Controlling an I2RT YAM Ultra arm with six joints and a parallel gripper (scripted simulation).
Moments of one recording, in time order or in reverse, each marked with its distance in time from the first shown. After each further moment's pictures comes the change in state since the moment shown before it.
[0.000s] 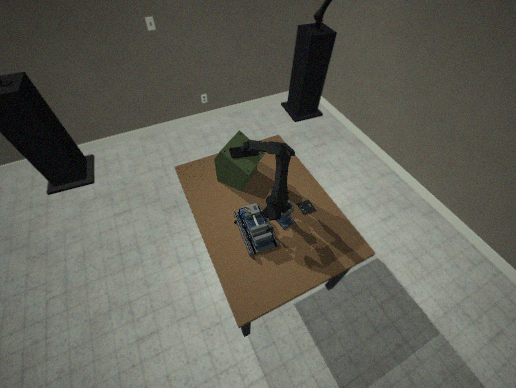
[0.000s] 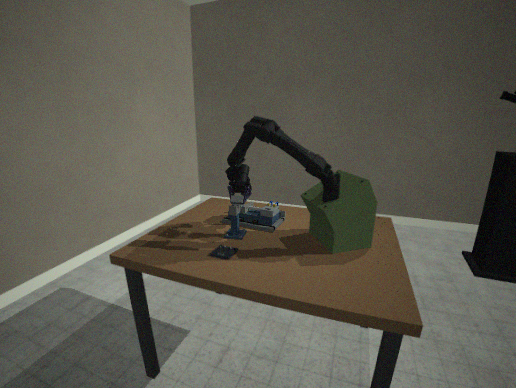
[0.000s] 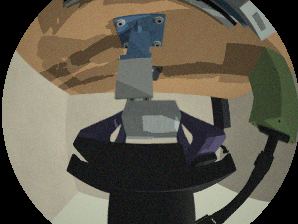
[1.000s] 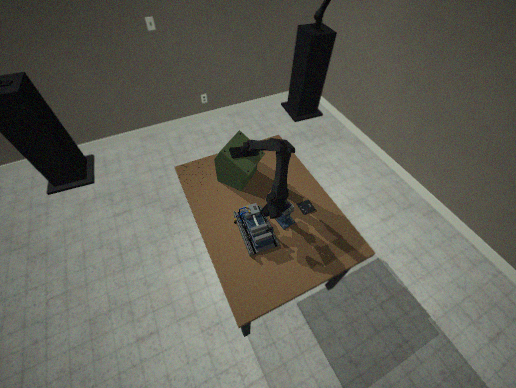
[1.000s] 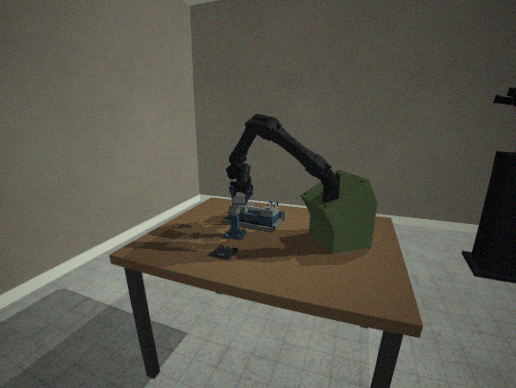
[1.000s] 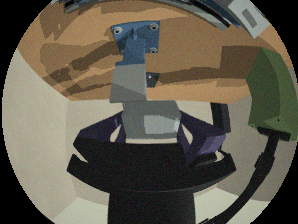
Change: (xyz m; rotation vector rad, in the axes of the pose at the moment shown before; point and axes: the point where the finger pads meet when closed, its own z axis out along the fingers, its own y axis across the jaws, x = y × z) arm -0.006 -0.008 -0.001 0.004 -0.076 0.007
